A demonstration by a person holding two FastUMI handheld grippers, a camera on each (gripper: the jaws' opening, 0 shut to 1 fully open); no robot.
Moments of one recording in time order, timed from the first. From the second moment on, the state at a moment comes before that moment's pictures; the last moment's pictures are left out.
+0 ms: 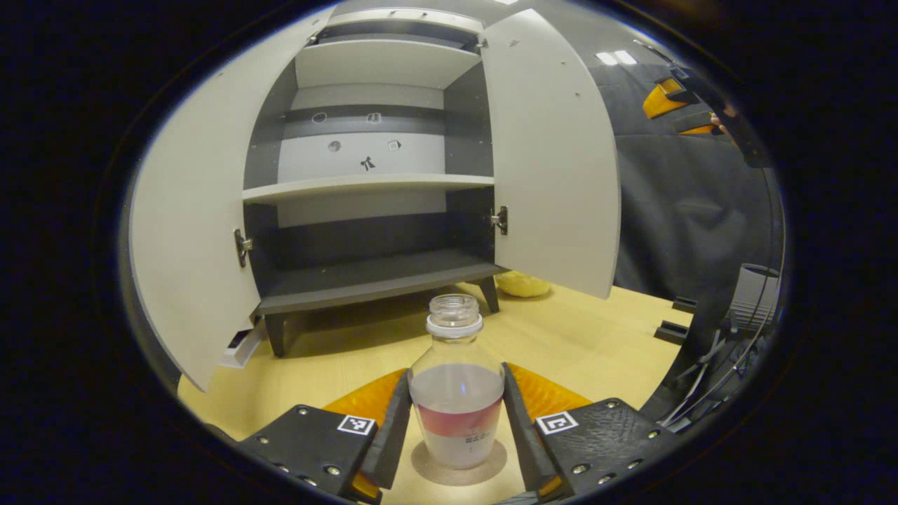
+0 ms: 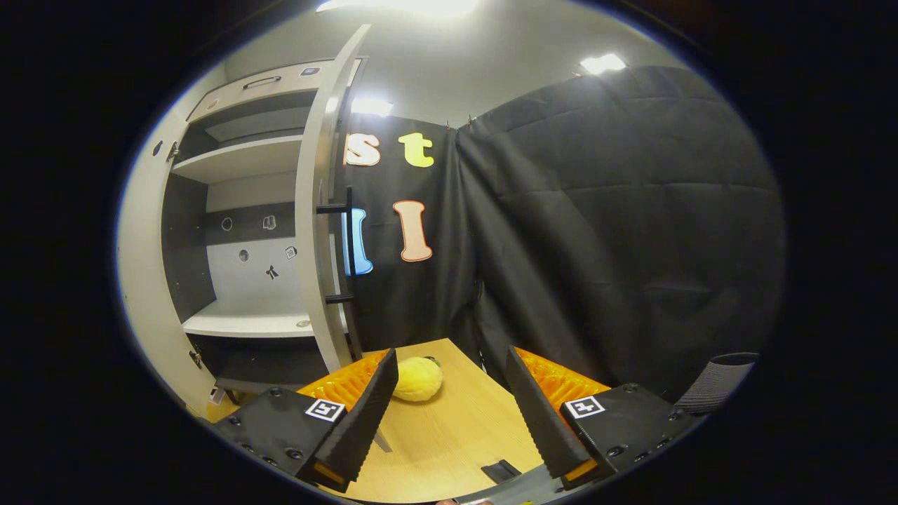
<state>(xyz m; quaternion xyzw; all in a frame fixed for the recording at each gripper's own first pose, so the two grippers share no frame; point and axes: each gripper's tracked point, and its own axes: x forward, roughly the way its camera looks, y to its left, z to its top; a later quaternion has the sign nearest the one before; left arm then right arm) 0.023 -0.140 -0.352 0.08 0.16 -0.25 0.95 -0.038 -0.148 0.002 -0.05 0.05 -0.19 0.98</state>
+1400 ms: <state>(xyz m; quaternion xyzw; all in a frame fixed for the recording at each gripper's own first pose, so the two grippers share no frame) -0.010 -0.114 -0.181 0.06 0.10 -0.20 0.97 -0.011 -0.148 0.007 -0.02 0.04 -0.18 0.98</state>
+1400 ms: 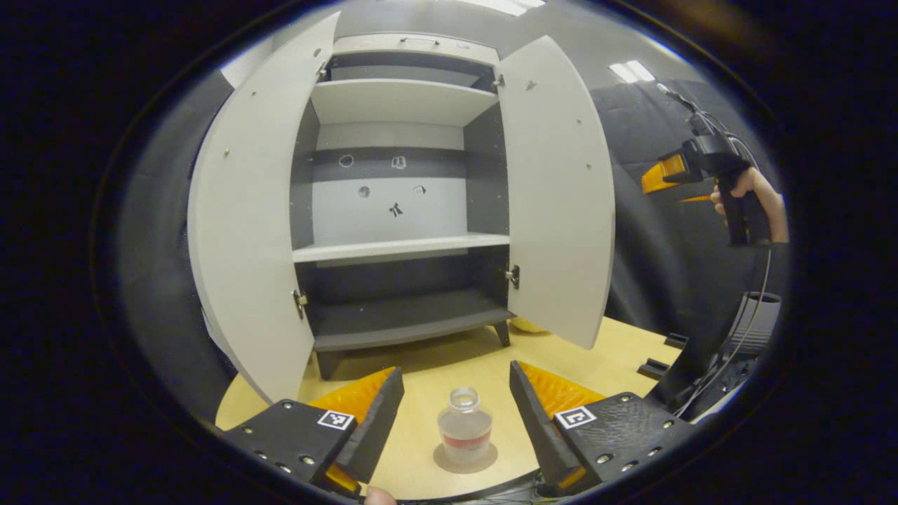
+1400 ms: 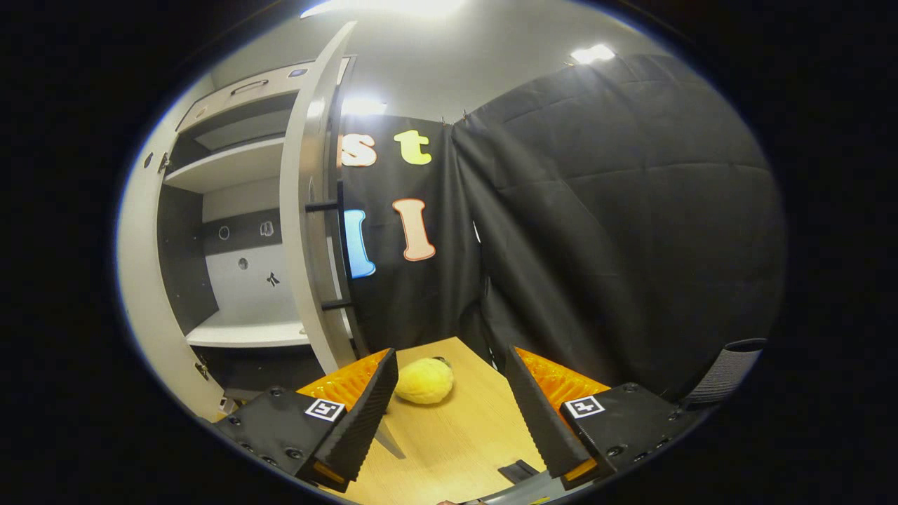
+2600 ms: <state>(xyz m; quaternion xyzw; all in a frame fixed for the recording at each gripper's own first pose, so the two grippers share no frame) 0.019 -0.098 0.029 0.00 0.05 0.00 1.00 0.094 -0.147 0.094 -0.08 0.00 0.03 1.00</state>
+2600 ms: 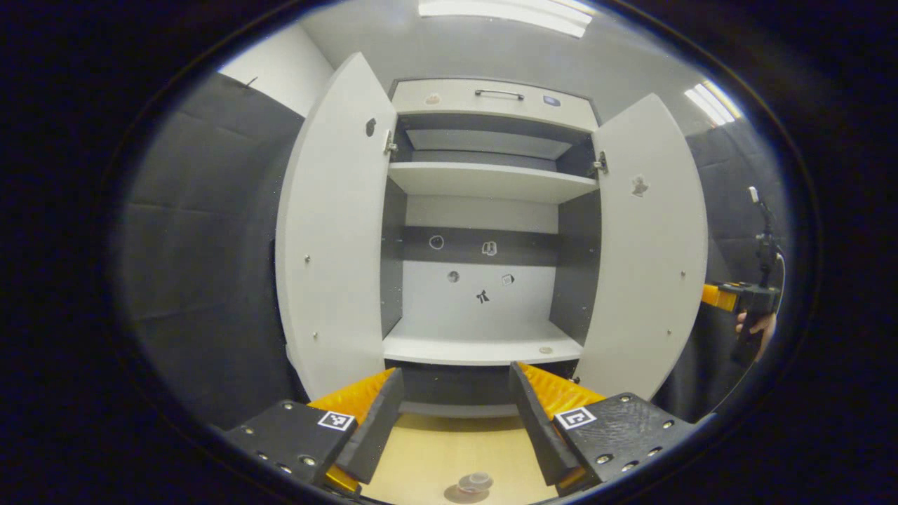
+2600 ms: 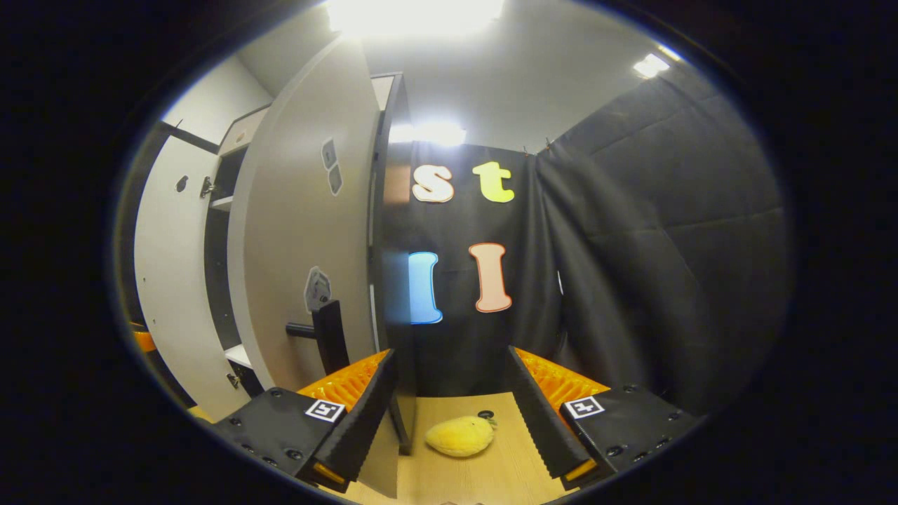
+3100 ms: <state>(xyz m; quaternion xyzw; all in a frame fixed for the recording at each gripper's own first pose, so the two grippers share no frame) -0.021 -0.039 0.034 0.00 0.05 0.11 0.99 0.096 -0.133 0.092 -0.08 0.01 0.07 0.99</state>
